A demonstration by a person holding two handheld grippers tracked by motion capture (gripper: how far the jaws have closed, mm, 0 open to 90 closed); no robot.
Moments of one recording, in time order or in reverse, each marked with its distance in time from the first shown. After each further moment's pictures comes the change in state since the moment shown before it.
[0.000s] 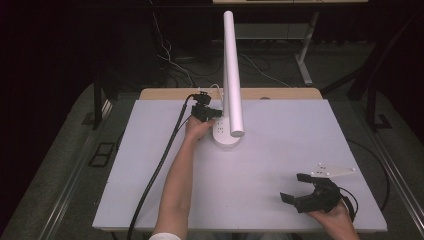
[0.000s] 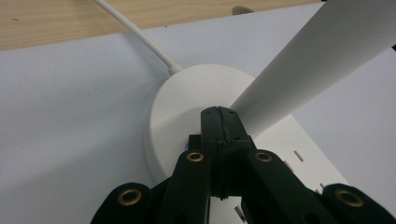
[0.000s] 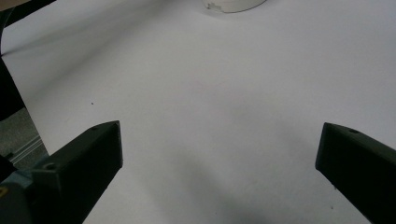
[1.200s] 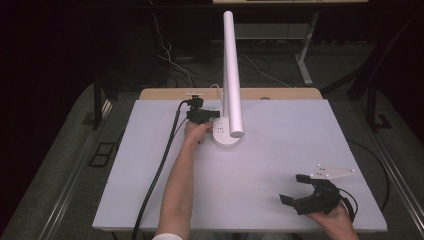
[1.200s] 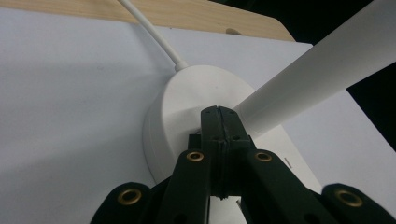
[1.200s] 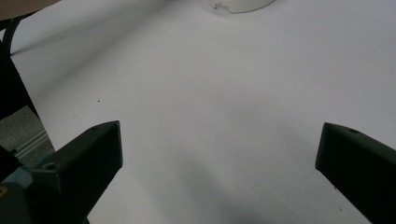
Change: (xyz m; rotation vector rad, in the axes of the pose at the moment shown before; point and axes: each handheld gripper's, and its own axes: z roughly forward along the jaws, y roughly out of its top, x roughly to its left) left arm 0.018 -0.018 -0.001 -0.108 -0.112 -0.195; right arm 0.004 -0.001 0.000 0.002 0.015 -0.005
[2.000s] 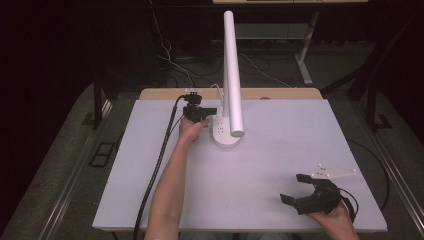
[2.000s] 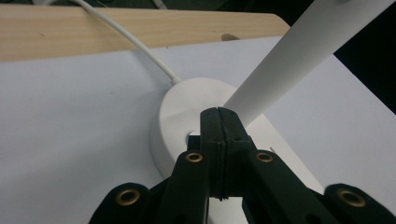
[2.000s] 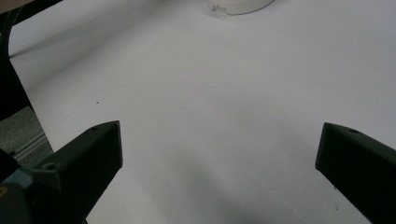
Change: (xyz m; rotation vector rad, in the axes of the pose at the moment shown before) left arm -0.018 0.012 -0.030 0.004 0.062 0.144; right arm -0.001 0.000 -0.001 -0.008 -0.004 -0.005
